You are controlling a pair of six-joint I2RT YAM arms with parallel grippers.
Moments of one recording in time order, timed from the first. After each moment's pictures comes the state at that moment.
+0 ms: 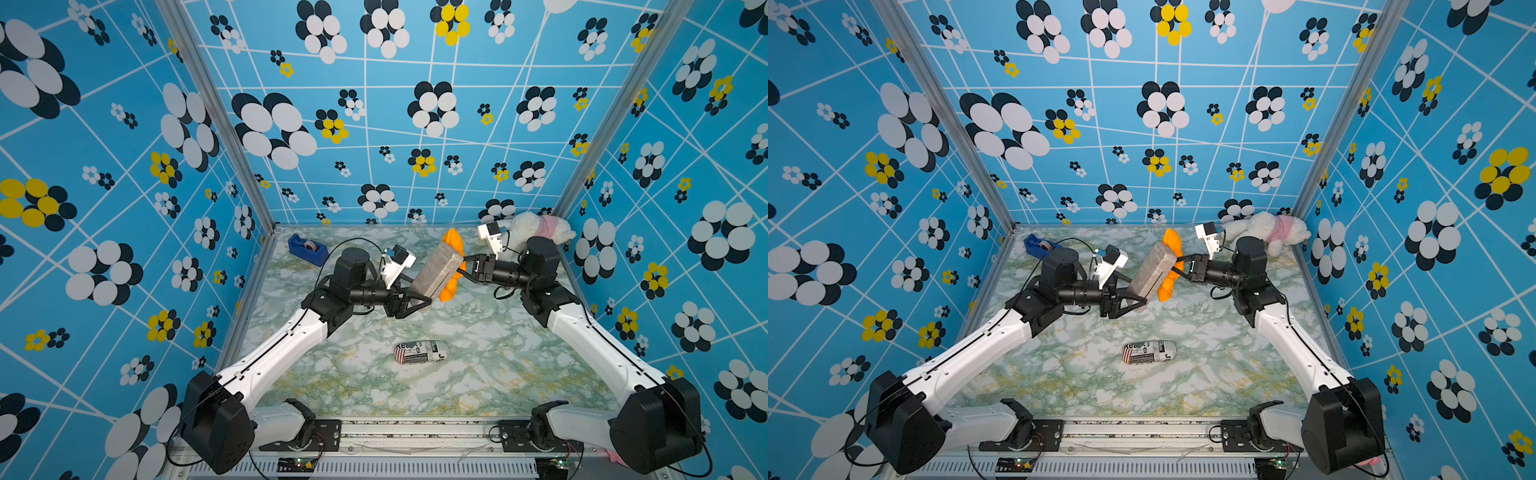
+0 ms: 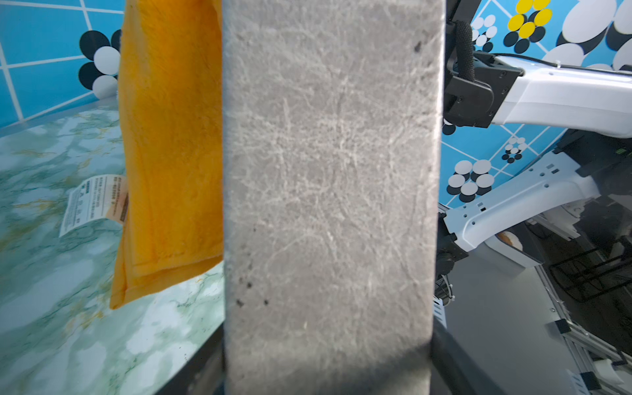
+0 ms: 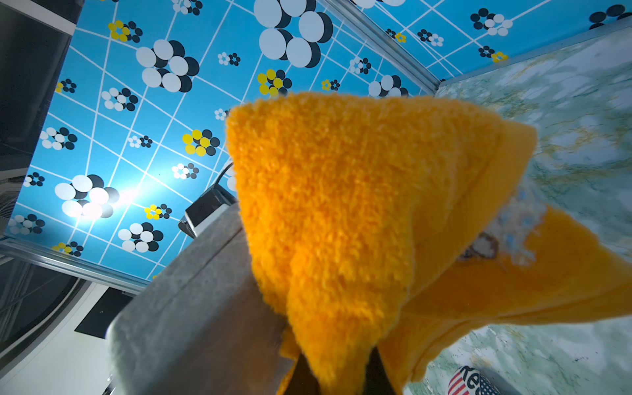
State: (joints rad) left arm -0.56 1.28 1.04 -0.11 0.84 -0.15; right arm 0.27 1.27 0.97 0.19 -0.99 0.87
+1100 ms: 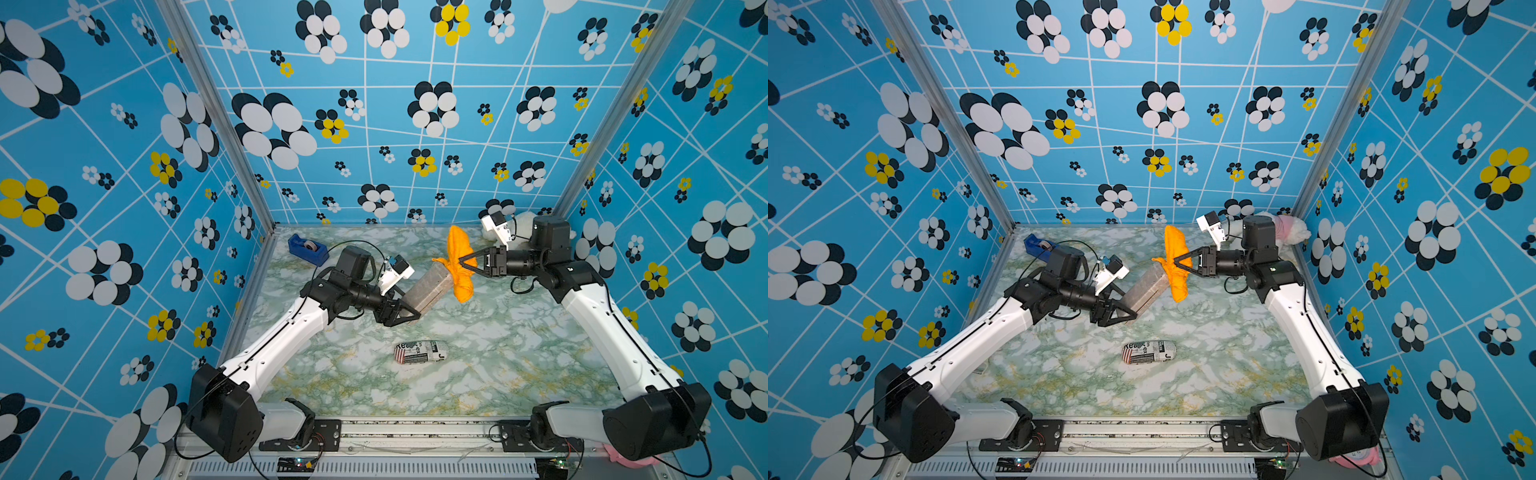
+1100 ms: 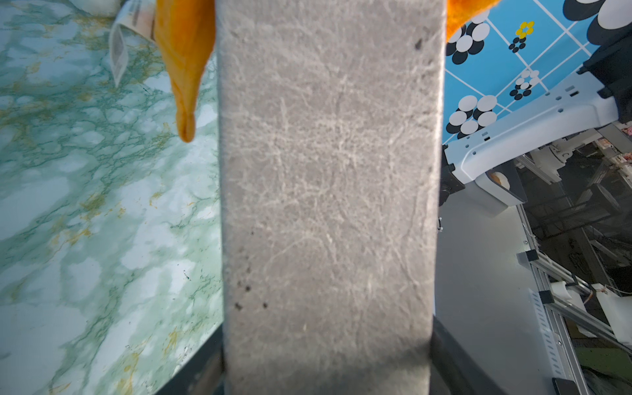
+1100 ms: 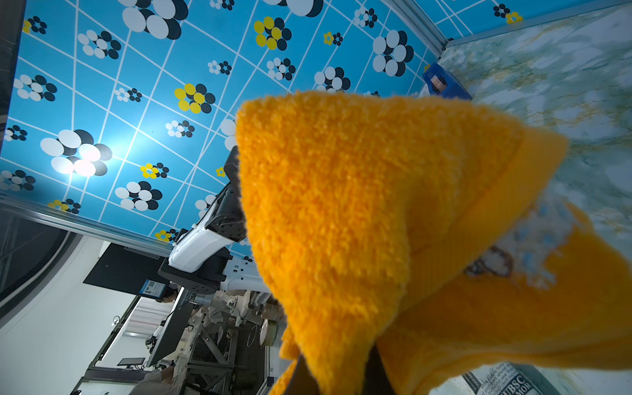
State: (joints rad) left arm -0.51 1.33 1.14 -0.56 0.89 0.15; right arm 0.21 1.34 1.32 -0.48 -1.13 0.46
